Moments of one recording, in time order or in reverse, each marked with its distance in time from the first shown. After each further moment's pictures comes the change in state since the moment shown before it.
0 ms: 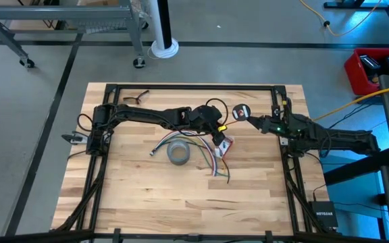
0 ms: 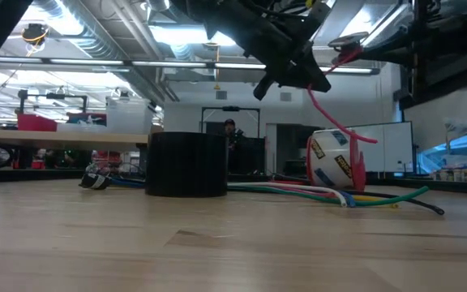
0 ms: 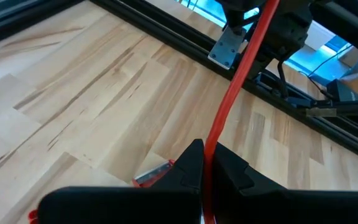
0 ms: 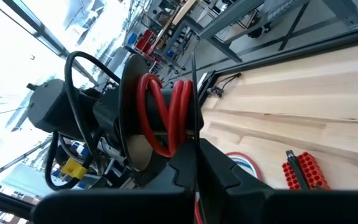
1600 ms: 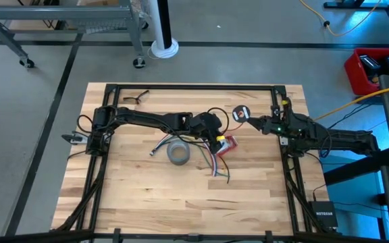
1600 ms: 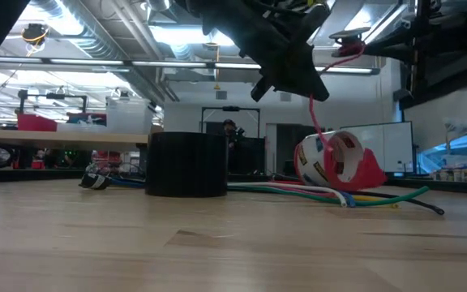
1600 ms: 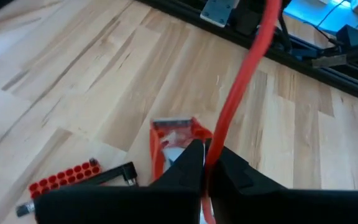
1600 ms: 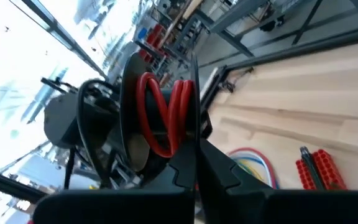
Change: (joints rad) left arm -0.043 0.002 -0.003 -0.086 -0.002 0.093; right arm 0.000 0.005 0.001 0.010 -0.064 0.000
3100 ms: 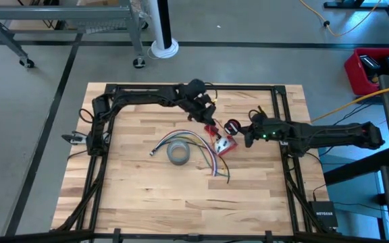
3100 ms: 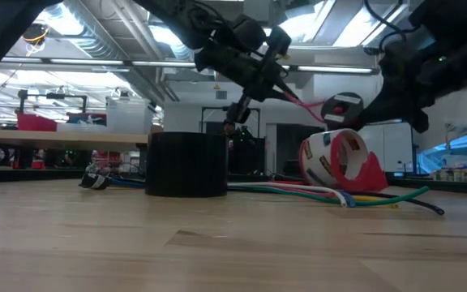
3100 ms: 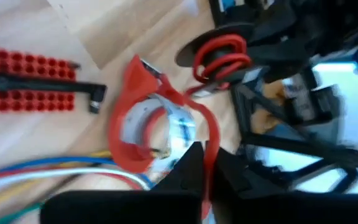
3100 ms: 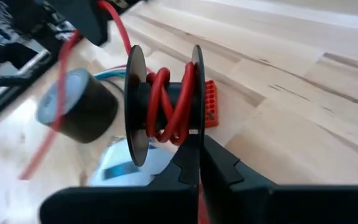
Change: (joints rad) left arm 0.311 -0.001 0.002 -0.095 0.704 -0.611; right arm 0.000 0.318 -0.001 -0.168 0.002 -0.341
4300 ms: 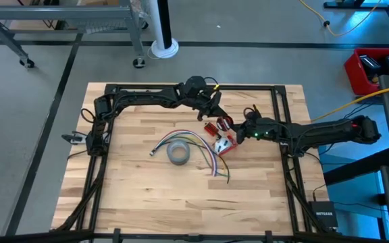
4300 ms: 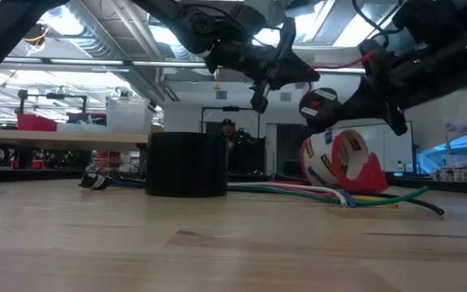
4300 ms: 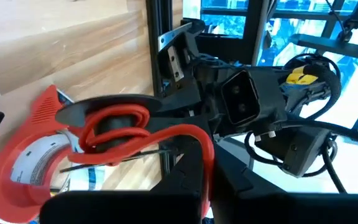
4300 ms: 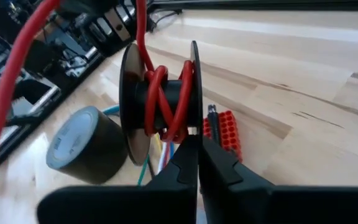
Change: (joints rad) left arm -0.017 0.029 0.000 0.368 -0.058 -0.468; right arm 0.000 0.231 0.002 0.330 0.063 0.077
